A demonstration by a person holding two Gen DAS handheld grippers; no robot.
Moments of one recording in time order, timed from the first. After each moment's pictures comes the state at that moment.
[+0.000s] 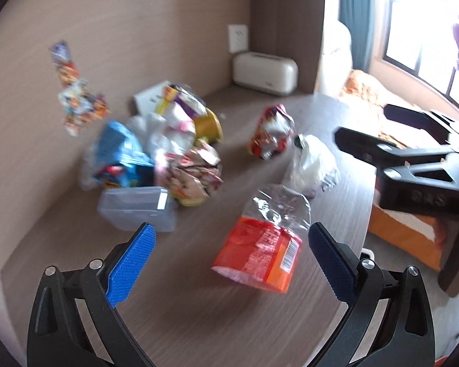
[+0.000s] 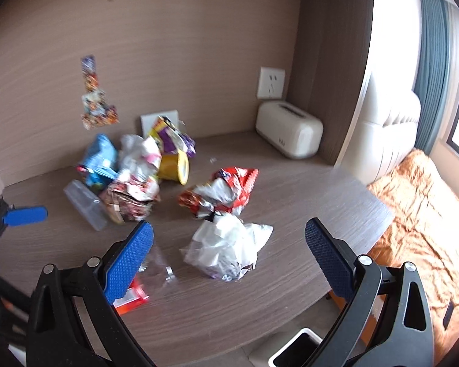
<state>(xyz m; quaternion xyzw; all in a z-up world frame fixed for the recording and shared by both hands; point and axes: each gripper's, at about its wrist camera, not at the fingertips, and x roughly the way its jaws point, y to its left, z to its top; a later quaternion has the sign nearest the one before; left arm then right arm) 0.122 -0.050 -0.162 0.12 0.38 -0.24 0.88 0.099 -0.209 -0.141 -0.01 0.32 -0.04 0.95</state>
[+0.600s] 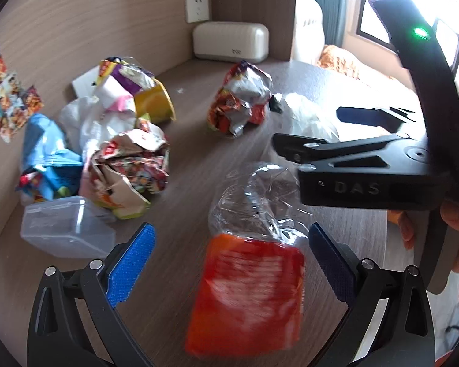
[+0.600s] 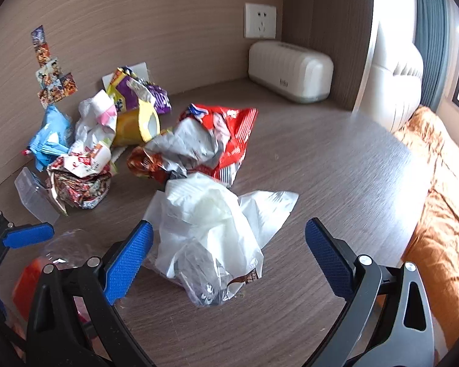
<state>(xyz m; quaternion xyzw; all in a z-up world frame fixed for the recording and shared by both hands) 0.155 -0.094 -0.224 0.16 0.40 -0.31 0.85 0.158 -0.232 -0.224 0.05 0.39 -0.05 0.92</state>
